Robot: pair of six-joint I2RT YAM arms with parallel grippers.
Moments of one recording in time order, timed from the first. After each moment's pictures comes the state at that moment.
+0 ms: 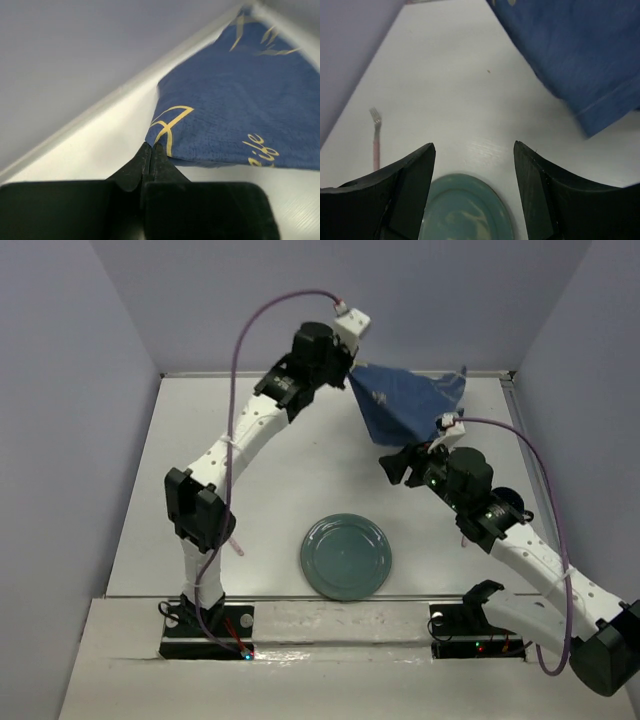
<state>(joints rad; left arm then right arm) -0.59 1.91 2.11 -0.41 0.03 0.10 0.54 0.94 0.77 0.03 0.02 0.43</state>
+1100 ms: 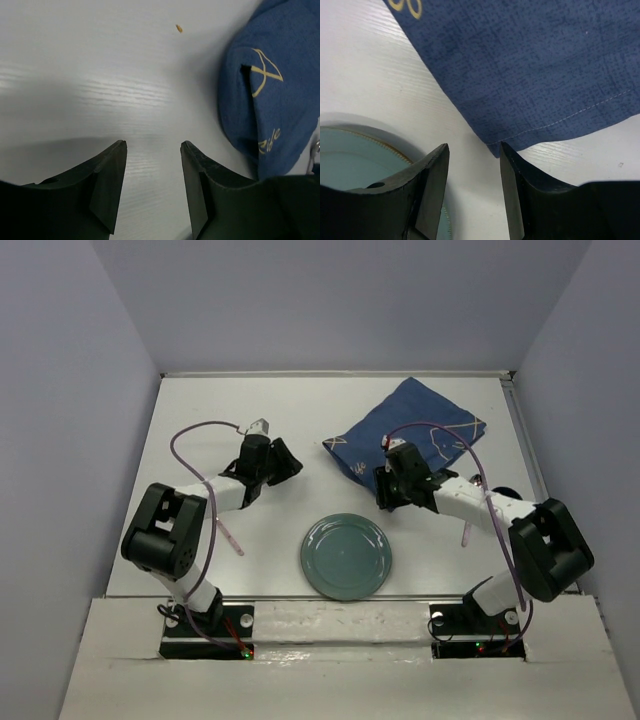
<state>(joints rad) -0.36 1.62 0.77 0.26 0.06 -0.72 0.57 1.48 0.86 -0.29 0.09 0.32</state>
